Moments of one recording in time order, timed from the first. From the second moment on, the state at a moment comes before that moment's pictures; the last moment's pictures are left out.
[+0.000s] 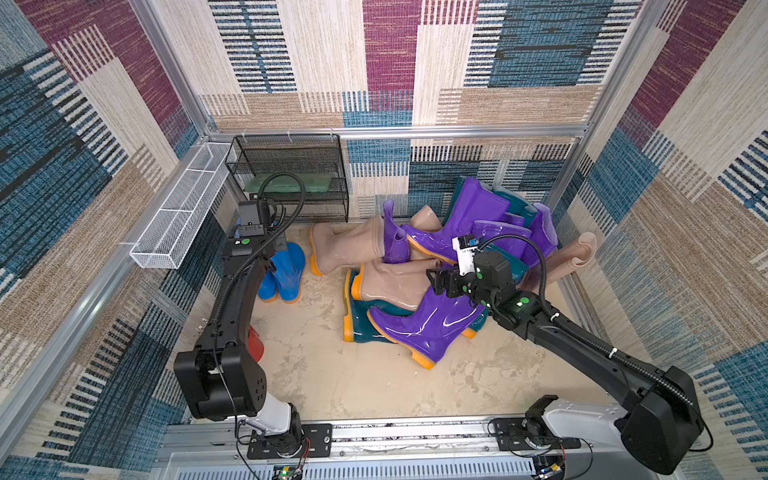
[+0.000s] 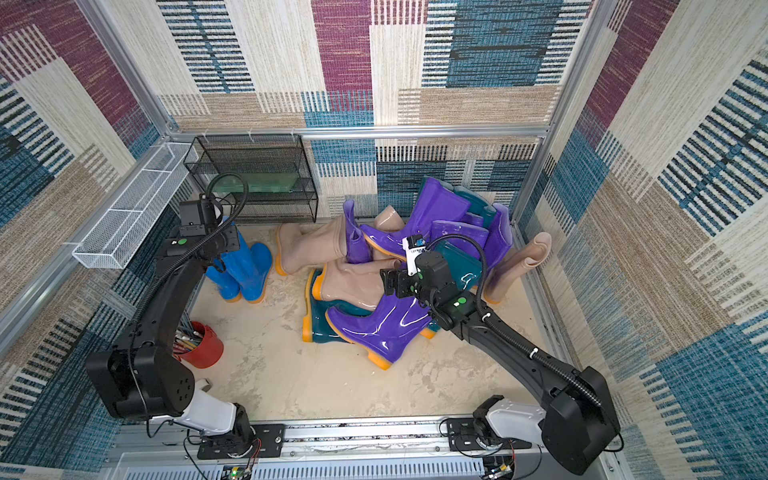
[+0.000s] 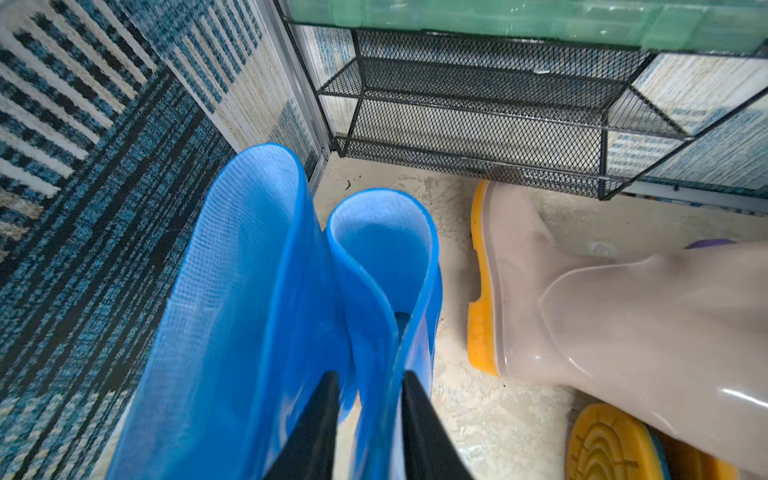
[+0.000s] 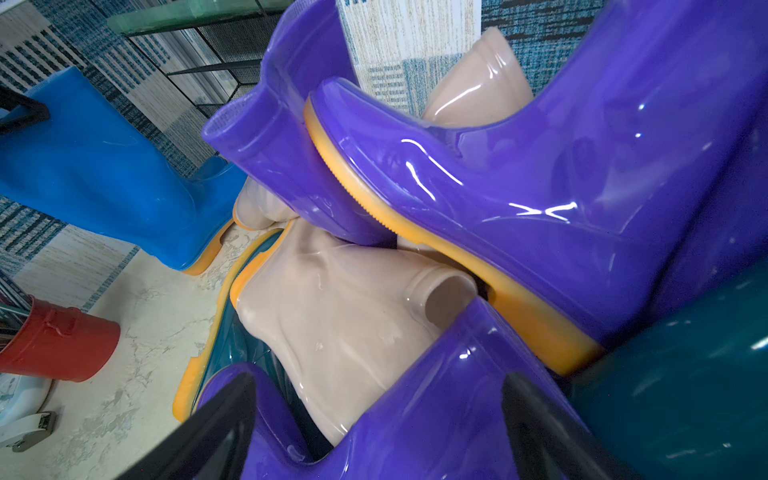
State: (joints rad) left arm 0.09 1.54 1.51 -0.62 -0.24 -0.03; right arm 0.57 1.23 0.94 -0.16 0.03 0.32
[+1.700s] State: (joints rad) left arm -0.72 1.23 0.78 -0.26 0.01 -0.35; right arm 0.24 0.88 0.47 -0.18 -0.33 0.58
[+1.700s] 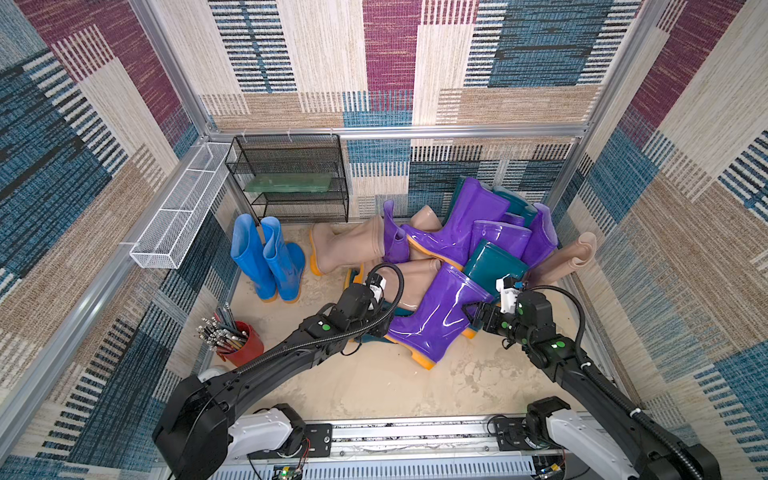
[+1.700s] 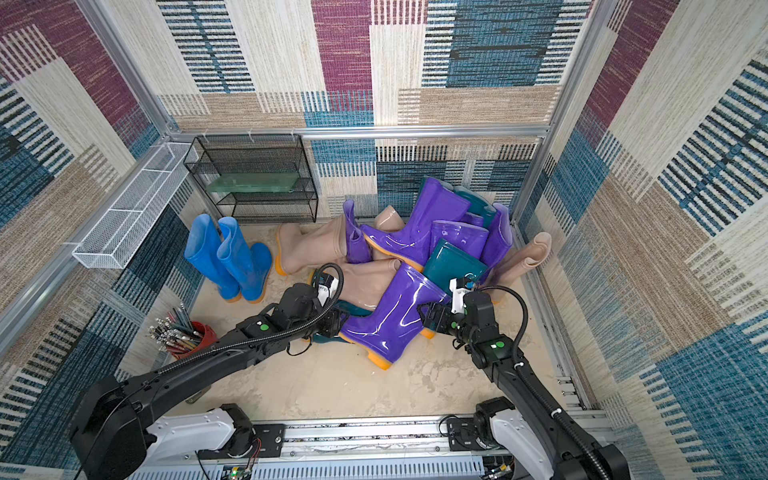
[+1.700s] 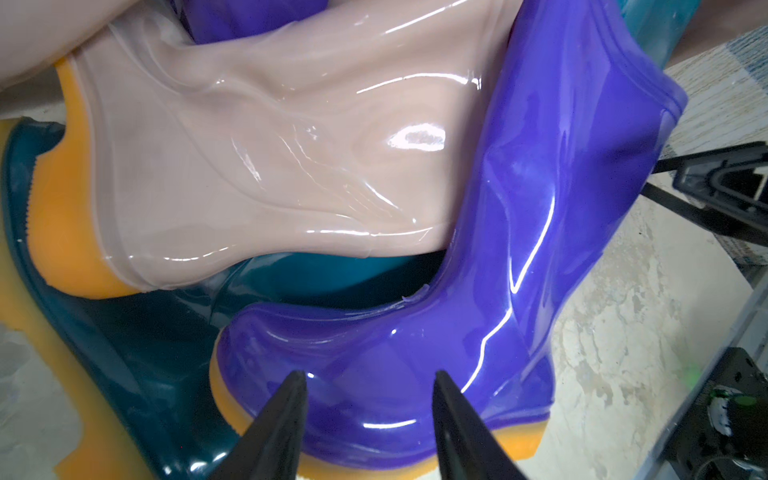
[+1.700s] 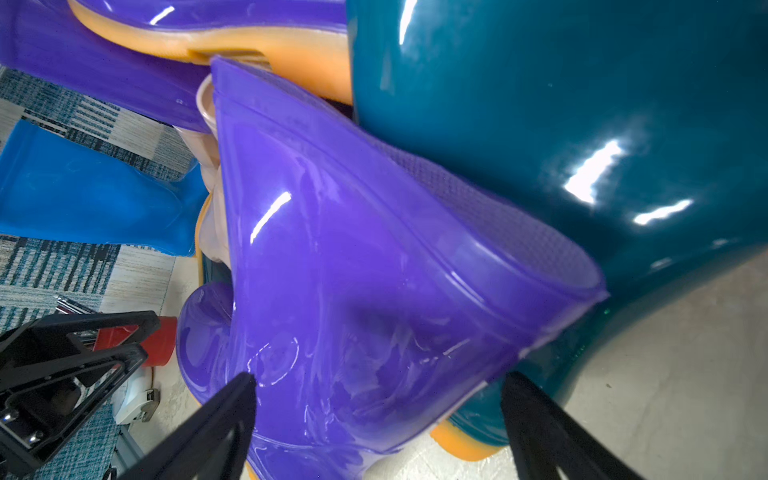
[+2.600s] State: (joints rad) left arm -0.72 1.12 0.81 -0.28 -0.07 -0.34; right arm 0.66 0.74 0.67 -0.30 -0.24 0.44
